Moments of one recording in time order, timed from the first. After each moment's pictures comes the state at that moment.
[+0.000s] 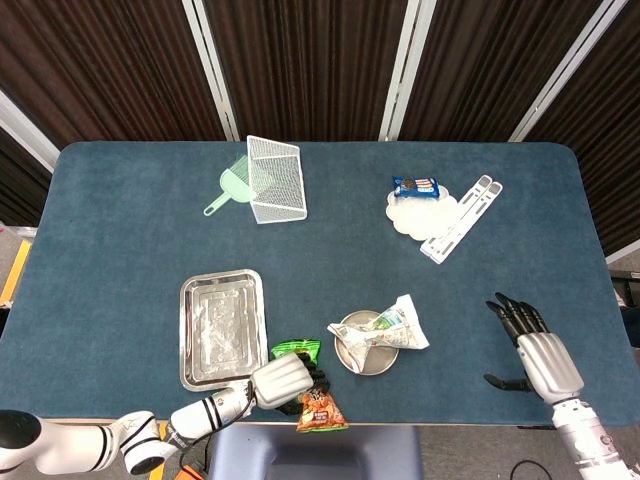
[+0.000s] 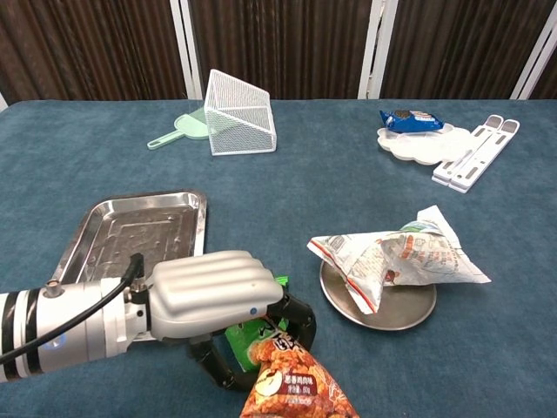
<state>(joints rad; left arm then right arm) -0.79 -1.69 0.05 -1.42 1.77 0.87 0.01 0.19 -1.10 -0.08 -1.73 -1.54 1.37 0.11</state>
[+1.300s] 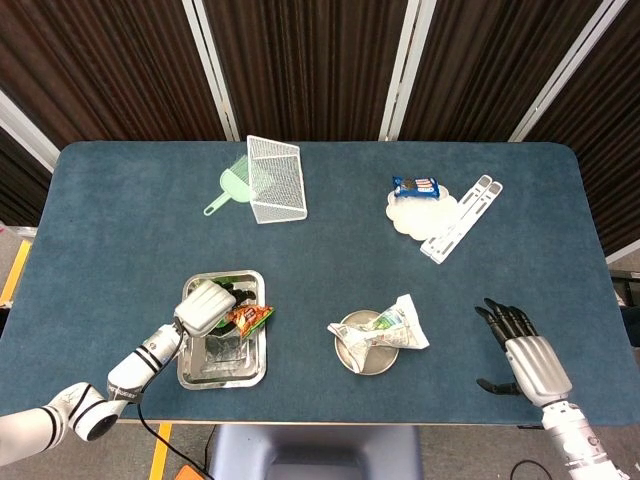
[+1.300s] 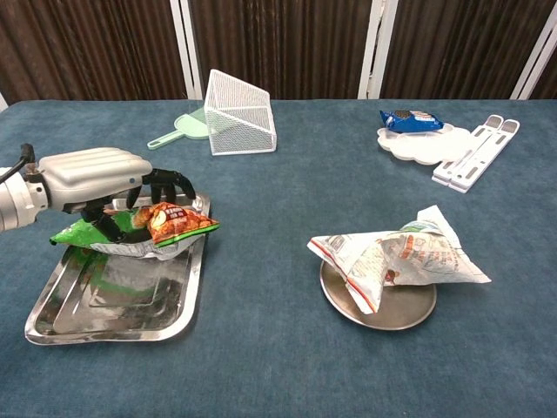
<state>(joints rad) -0.74 -1.48 0.00 -1.28 1.55 0.95 0.01 0.17 -1.13 -0.06 -1.74 -1.56 1.32 0.03</state>
